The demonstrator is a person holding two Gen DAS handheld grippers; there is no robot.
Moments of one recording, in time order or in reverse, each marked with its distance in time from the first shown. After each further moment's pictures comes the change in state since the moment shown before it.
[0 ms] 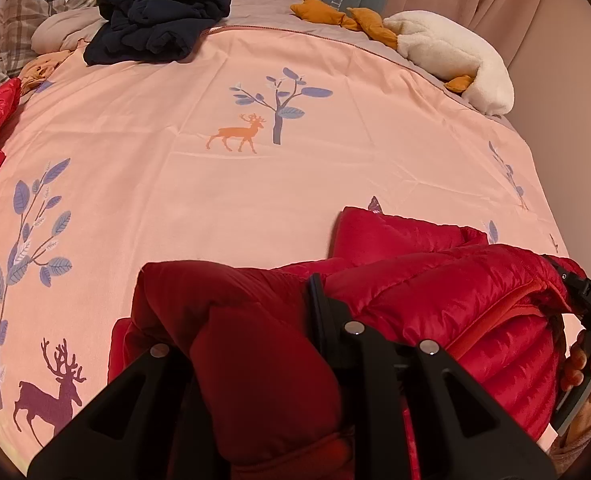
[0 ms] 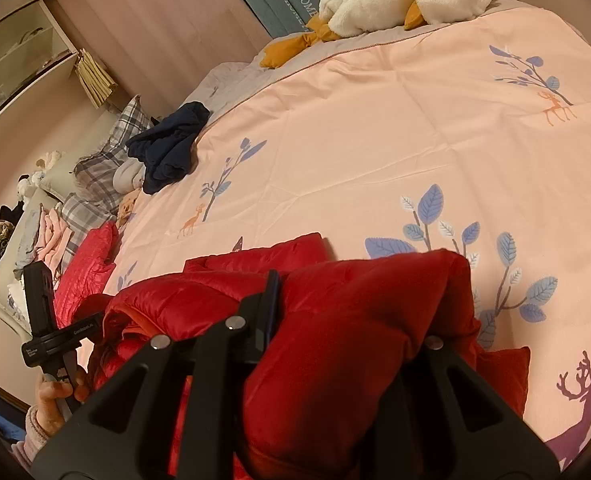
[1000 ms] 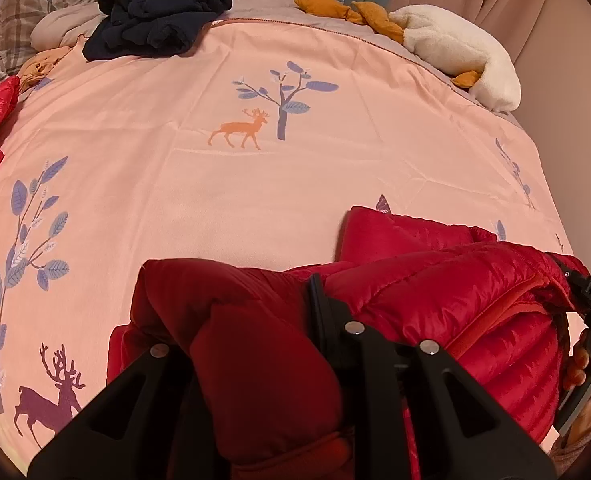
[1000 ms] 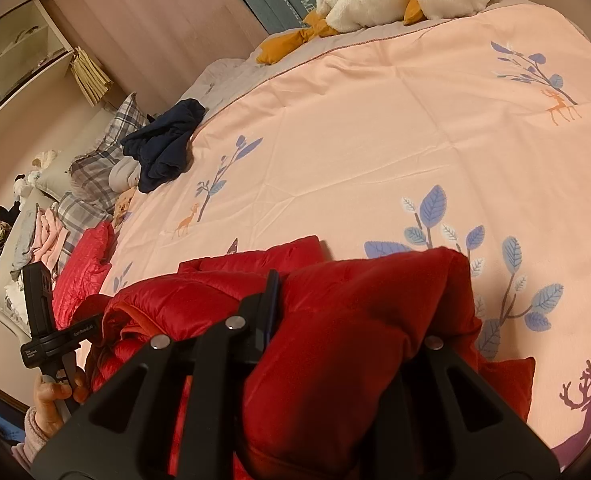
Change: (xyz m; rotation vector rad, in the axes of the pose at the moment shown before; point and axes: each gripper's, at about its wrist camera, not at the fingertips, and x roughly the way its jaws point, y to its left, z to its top) left arm 0.010 0.001 0.004 -0.006 0.025 0.017; right arm 0.003 -0.004 0.001 0.002 0.012 -0.011
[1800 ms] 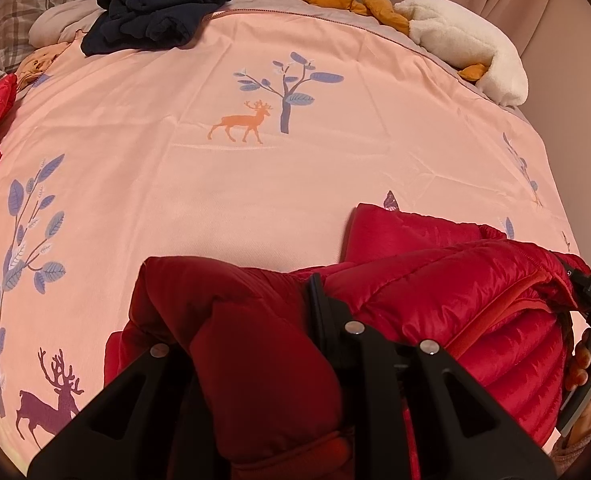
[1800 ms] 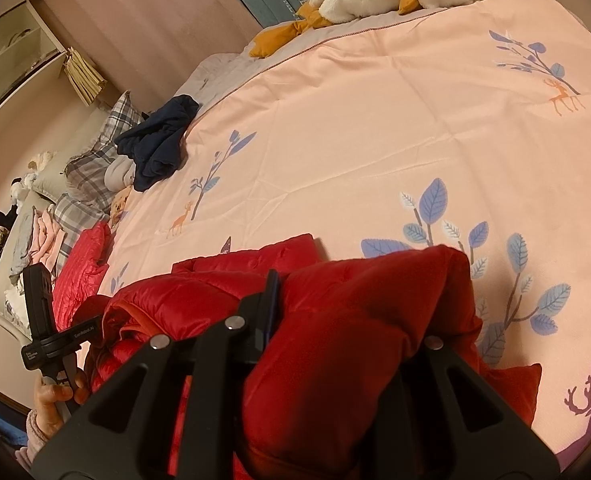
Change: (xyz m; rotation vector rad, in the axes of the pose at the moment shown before) left arm 0.010 -0.003 0.004 0.001 0.030 0.020; right arm 0.008 0.004 0.003 0.024 0.027 -0.013
